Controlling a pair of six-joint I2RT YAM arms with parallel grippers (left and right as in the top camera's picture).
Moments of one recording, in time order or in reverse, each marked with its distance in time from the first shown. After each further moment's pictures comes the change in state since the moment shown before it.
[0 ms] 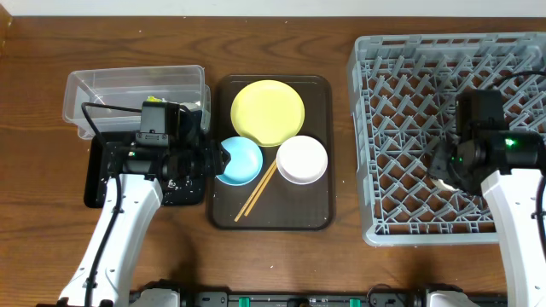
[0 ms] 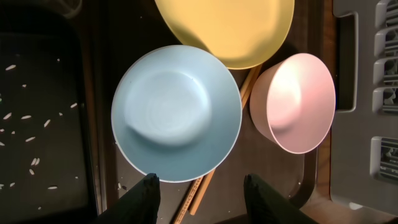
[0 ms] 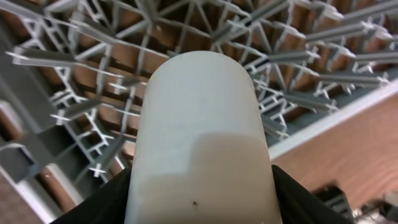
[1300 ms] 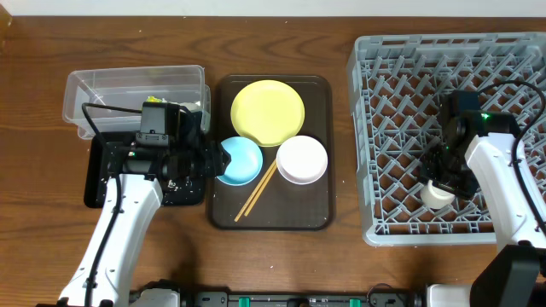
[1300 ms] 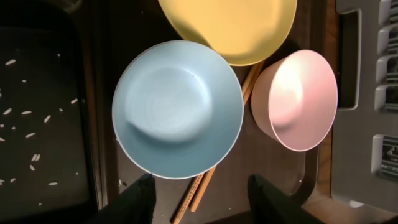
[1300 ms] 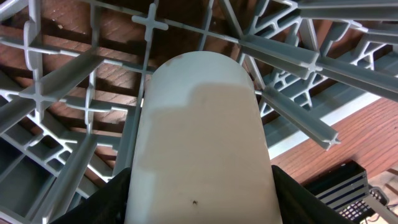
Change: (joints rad) left arm 0.000 0.000 0.000 -0.011 -0.002 0.000; right arm -0.035 0.231 -0.052 0.025 -0.042 0.039
